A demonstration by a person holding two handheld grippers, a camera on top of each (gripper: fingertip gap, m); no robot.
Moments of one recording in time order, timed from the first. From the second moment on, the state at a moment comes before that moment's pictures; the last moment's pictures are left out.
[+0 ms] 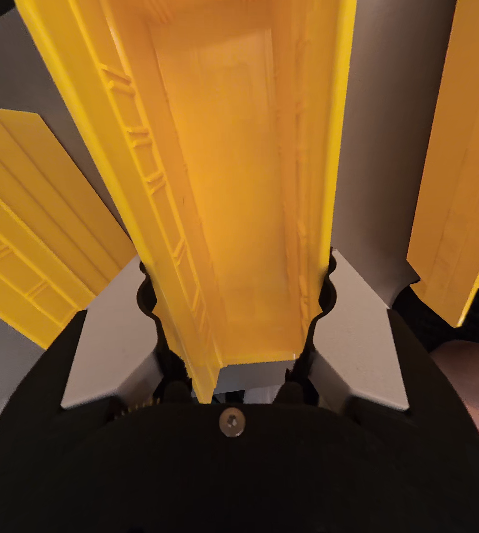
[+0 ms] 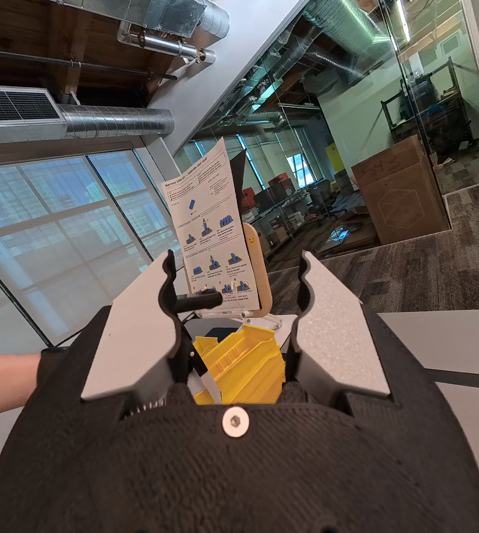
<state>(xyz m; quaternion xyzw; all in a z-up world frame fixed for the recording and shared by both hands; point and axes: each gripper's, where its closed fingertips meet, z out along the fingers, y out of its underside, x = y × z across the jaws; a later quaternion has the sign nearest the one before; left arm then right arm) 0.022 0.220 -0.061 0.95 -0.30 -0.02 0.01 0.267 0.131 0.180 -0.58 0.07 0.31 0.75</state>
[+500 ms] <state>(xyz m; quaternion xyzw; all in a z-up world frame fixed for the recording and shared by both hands) 0.016 0.224 0.013 0.95 -0.32 -0.03 -0.02 0.265 0.134 0.178 -0.59 0.07 0.31 0.74</state>
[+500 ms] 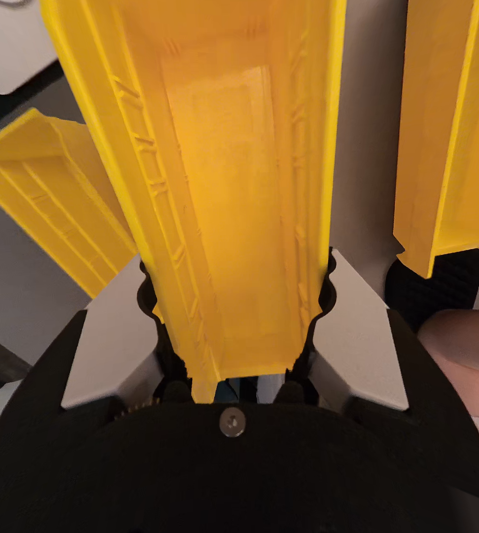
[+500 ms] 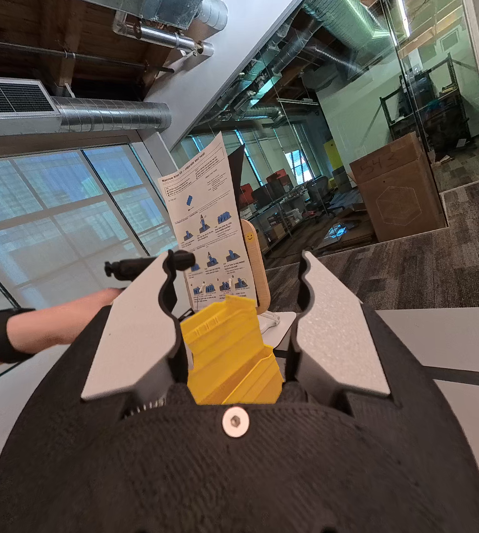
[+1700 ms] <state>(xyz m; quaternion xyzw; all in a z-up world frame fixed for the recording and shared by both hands) -0.354 0.329 -0.051 0.97 -0.21 -0.03 -0.08 0.236 0.153 0.170 -0.63 0.04 0.27 0.73</state>
